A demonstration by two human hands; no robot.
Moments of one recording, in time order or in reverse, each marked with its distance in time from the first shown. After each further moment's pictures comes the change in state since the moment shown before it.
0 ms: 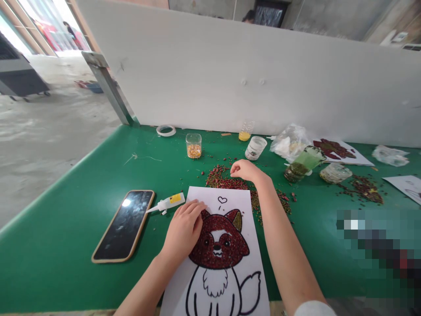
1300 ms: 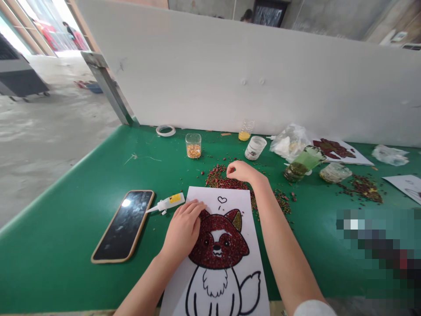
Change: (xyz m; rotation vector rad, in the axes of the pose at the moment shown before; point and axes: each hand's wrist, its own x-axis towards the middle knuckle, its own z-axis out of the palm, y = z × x) left_hand -0.001 0.001 -0.002 -0.013 -0.012 -0.002; right_hand 0.001 -0.010 0.004 0.013 -0.042 -0.018
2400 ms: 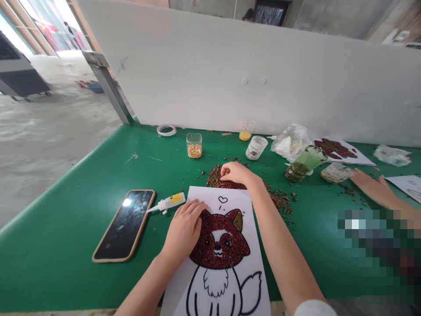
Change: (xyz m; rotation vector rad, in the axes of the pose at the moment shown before) left_hand 0.000 0.000 -0.001 0.003 -0.016 -0.004; right_hand 0.010 -0.007 0.015 -0.004 0.023 -0.084
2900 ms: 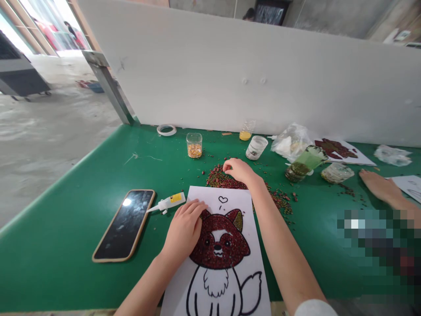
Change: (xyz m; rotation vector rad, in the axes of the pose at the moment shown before) left_hand 0.000 0.001 0.000 -0.007 0.012 0.003; right_hand 0.003 0.007 -0.001 -0.100 0.139 -0.028
